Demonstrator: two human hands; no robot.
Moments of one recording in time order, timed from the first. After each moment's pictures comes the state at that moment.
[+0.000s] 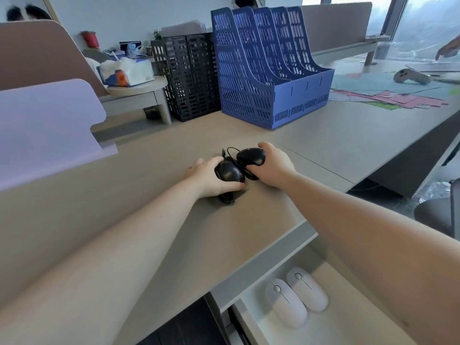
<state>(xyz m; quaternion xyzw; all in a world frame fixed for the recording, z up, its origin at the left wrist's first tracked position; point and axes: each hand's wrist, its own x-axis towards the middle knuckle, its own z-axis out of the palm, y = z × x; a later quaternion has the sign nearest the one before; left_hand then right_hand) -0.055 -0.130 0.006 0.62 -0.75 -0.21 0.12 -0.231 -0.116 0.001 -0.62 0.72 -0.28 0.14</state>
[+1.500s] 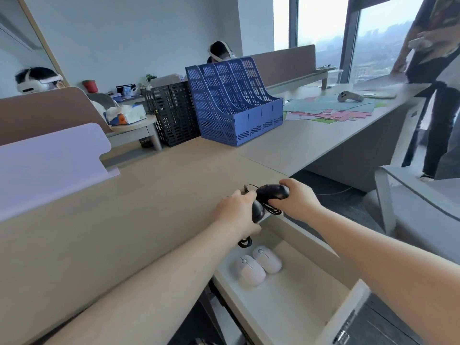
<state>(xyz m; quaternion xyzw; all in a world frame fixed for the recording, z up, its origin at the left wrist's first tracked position) -0.150 0.079 0.031 0.51 -0.86 -0.05 0.07 -0.310 0.100 0.019 -0.56 0.74 -0.34 0.17</state>
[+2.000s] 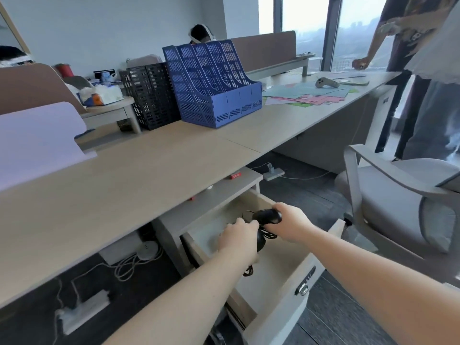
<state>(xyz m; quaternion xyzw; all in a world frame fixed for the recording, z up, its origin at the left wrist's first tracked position) -0.186 0.171 -0.053 0.52 -0.85 -0.07 -0.07 -0.329 0.177 -0.066 -0.56 0.76 -0.23 0.21</state>
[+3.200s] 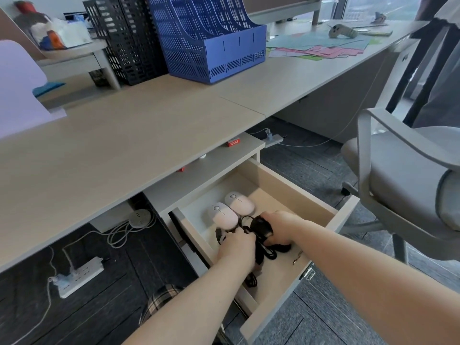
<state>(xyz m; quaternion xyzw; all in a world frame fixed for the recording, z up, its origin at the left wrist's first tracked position) -0.183 0.155 -0.163 0.52 -0.83 -0.14 -0.14 -0.325 0.146 -0.156 -0.66 0.70 0.09 0.24</state>
